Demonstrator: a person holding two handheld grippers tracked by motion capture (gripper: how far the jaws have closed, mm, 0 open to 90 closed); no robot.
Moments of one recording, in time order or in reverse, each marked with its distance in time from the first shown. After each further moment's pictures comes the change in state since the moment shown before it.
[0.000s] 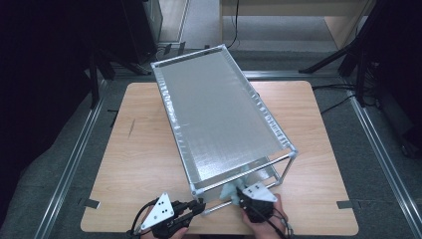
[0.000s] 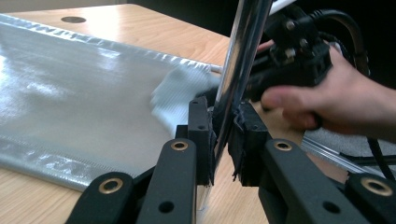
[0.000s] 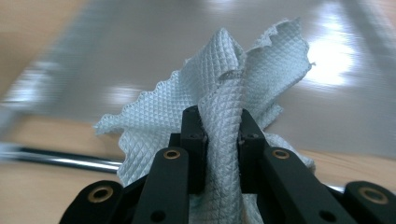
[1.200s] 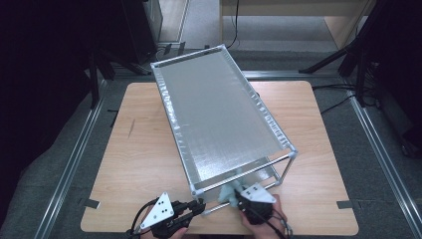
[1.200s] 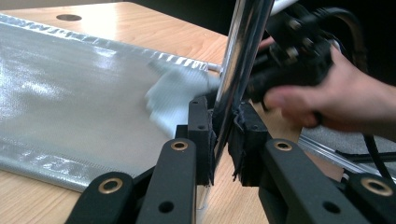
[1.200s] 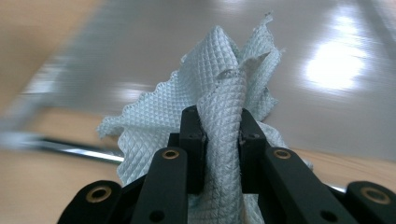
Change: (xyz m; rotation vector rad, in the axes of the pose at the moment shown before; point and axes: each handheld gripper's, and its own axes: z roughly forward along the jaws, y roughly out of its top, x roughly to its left) left arm 0.002 0.000 -0.001 0.005 -0.014 -0.008; right arm -0.002 0.000 -0.003 0.006 0.010 -0.021
